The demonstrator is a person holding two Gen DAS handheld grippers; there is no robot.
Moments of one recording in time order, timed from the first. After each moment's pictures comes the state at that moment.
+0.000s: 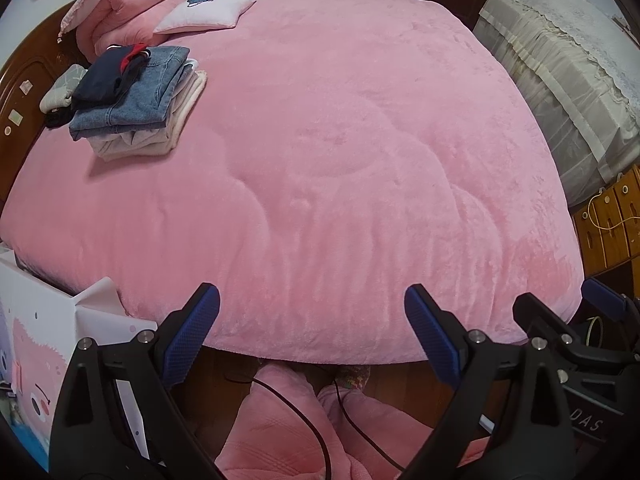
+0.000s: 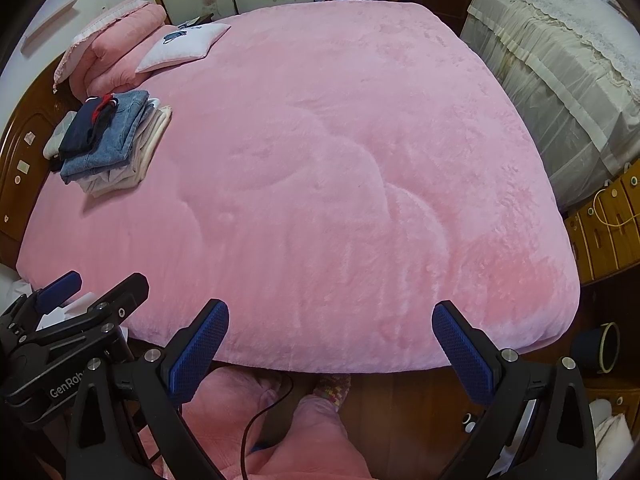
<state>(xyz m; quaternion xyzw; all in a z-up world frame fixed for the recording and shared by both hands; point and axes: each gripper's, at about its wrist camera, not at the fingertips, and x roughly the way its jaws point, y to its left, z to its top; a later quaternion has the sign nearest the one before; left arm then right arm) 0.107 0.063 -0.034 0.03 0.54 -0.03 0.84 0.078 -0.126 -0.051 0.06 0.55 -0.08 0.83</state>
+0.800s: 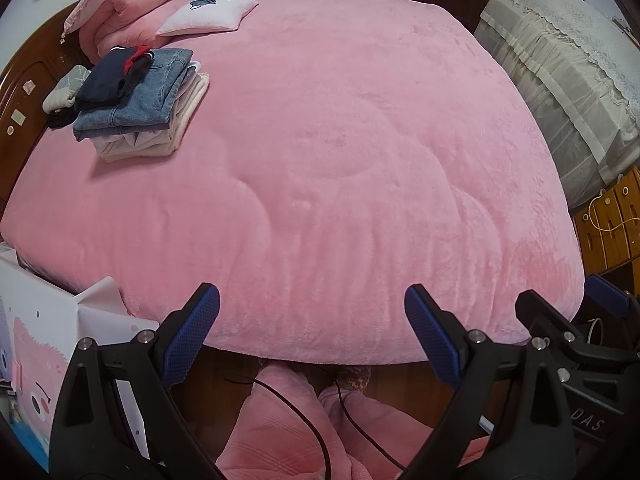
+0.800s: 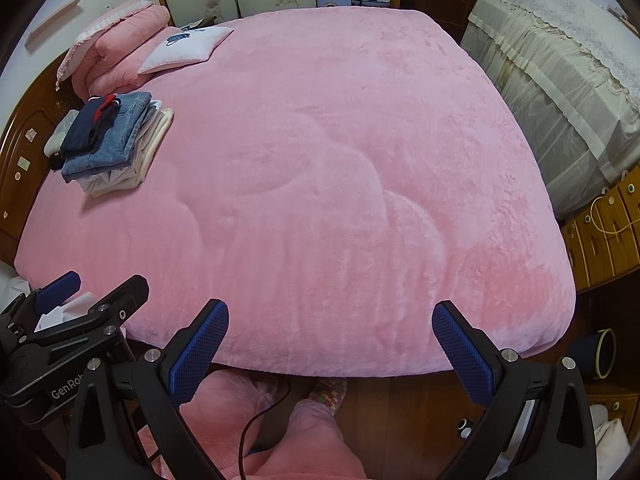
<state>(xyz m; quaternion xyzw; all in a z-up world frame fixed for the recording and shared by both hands) 0.102 0.060 -0.031 0.02 0.54 -0.02 0.84 0.074 -0.119 -0.043 0.05 0.54 -0.08 0.84</state>
